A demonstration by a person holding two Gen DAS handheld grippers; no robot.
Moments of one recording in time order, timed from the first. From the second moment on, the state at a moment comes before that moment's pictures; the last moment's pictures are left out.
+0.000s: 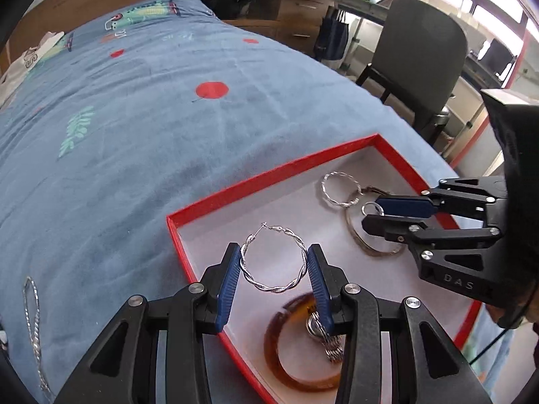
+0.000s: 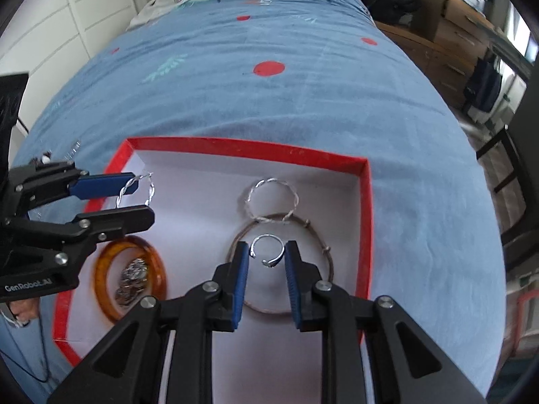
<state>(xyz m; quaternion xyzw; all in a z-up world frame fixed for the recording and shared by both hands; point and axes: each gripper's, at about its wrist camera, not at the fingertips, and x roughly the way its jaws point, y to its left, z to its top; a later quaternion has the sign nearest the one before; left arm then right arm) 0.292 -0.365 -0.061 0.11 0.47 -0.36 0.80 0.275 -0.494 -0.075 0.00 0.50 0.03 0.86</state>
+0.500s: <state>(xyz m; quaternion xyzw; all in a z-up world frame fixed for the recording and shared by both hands) 0.302 -0.393 -0.077 0.18 0.48 -0.34 0.79 0.293 -0.493 -0.081 -0.05 0.54 0.06 0.84</state>
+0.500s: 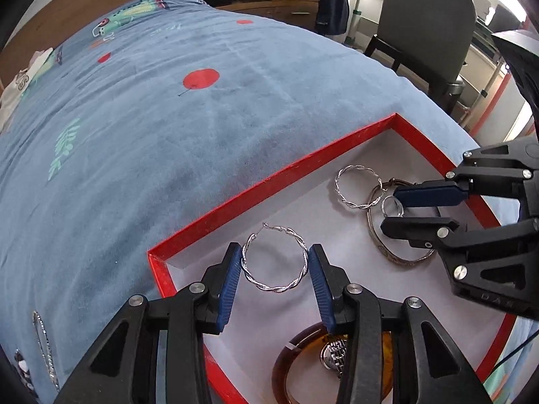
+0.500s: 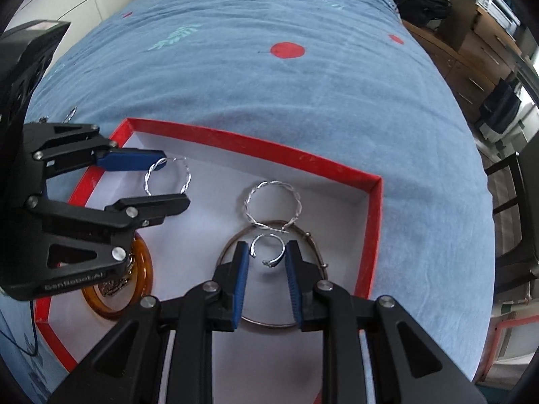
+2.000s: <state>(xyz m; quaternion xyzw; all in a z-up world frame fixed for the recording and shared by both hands) 0.174 0.018 0.093 0.09 0.38 -0.13 0.91 0.124 -0.317 0.137 -0.04 0.40 0.06 0.91</state>
